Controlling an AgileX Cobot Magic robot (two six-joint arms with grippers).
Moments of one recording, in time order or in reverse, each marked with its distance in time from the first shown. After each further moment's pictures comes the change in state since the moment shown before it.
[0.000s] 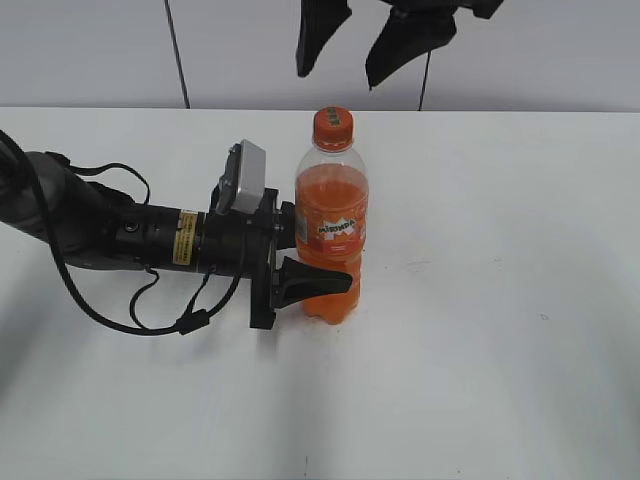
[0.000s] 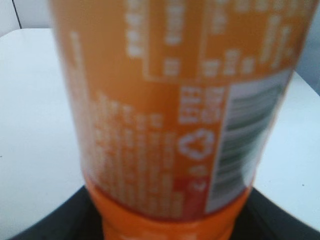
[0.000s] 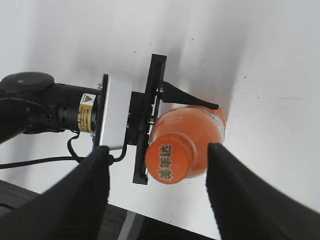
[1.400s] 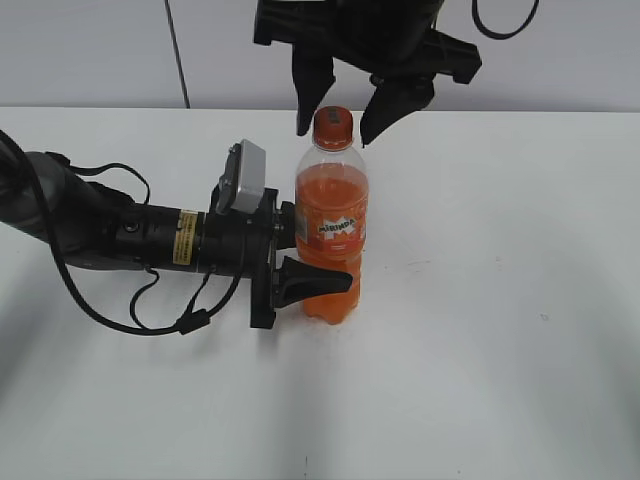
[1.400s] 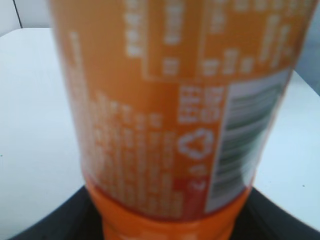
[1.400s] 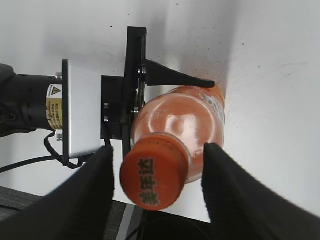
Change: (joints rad) left arm 0.000 0.000 0.000 -0.003 0.000 -0.003; right arm 0.000 0.069 0.049 0.012 -0.001 0.090
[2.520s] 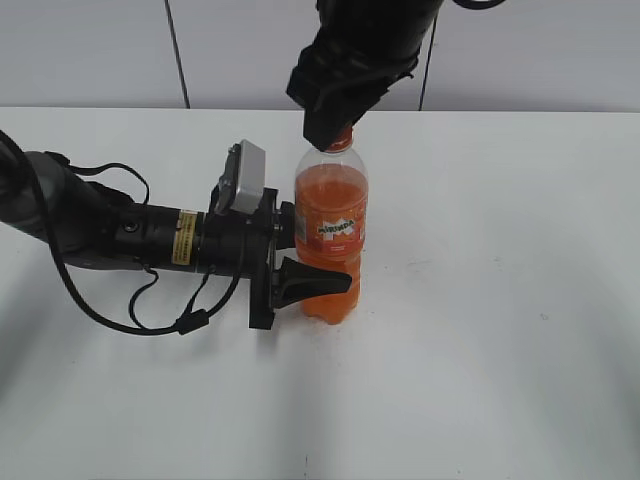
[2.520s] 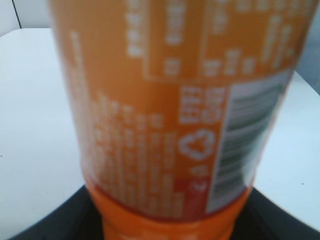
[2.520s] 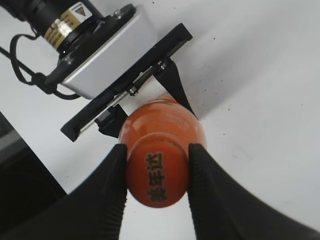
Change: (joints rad) left arm 0.000 0.000 0.000 0.006 0.000 -0.002; right arm 0.000 -0.002 0.000 0.011 0.000 -0.870
